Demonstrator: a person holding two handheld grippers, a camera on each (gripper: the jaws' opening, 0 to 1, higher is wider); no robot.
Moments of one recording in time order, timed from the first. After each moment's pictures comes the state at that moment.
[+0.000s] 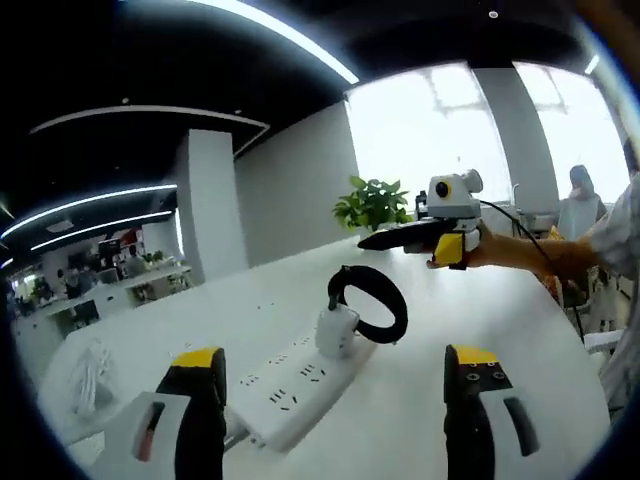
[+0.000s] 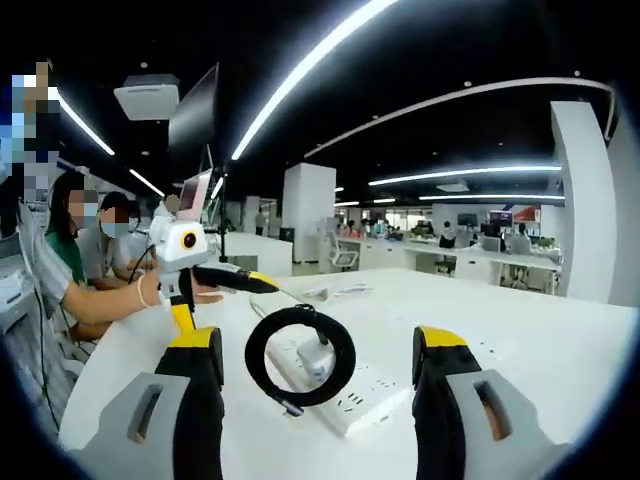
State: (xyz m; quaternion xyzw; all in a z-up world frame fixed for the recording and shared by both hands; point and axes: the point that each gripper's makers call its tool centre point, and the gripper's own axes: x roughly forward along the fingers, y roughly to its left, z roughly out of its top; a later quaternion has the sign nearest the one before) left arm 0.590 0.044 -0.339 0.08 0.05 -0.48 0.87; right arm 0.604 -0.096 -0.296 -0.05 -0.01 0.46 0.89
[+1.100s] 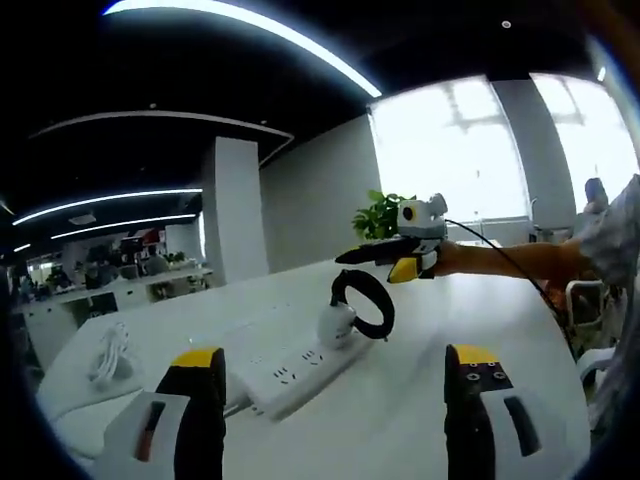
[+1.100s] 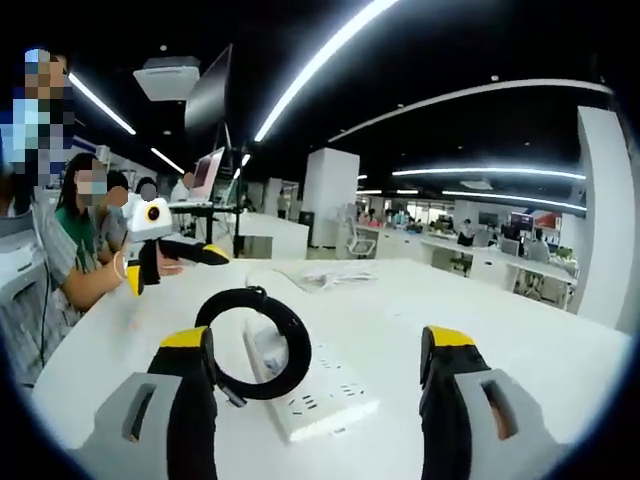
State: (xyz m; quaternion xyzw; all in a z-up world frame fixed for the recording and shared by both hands) left arm 0.559 0.072 -0.338 0.05 0.04 -0.44 0.90; right arm 0.645 -0.095 -0.309 -0.10 0.01 0.50 0.86
